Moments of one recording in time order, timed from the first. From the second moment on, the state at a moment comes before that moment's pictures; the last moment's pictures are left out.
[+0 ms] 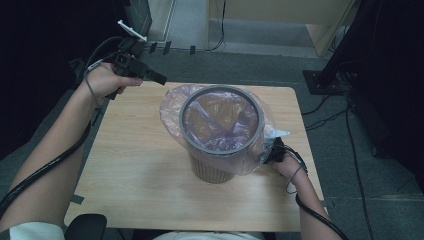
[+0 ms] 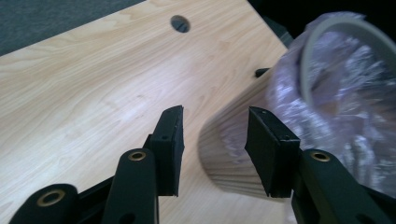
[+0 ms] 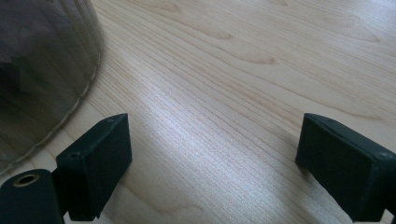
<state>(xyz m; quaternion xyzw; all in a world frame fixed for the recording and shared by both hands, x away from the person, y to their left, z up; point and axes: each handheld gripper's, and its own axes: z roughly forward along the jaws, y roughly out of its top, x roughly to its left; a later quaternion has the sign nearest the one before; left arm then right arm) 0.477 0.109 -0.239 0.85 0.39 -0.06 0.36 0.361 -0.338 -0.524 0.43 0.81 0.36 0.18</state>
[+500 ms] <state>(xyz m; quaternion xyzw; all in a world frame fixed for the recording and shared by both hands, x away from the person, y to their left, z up) 0.473 0.124 -0.284 0.84 0.40 -0.04 0.36 0.361 -0.338 -0.524 0.43 0.81 0.36 0.18</state>
